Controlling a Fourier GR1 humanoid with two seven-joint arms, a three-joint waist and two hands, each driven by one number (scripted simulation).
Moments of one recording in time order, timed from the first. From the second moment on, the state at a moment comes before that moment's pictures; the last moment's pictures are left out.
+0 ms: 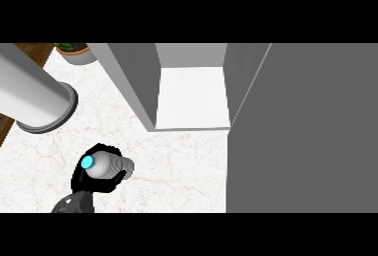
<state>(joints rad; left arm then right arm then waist) -0.28 0.13 0.24 -0.55 0.20 -0.44 -0.69 0.88 -0.22 -0.22 -2.38 -0.50 0.51 -0.19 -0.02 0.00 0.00</state>
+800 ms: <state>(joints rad) -0.25 0.15 0.25 -0.72 0.23 -0.35 -0.69 0.92 -0.25 -0.27 -2.37 -0.54 0.52 -0.23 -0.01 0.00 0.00</state>
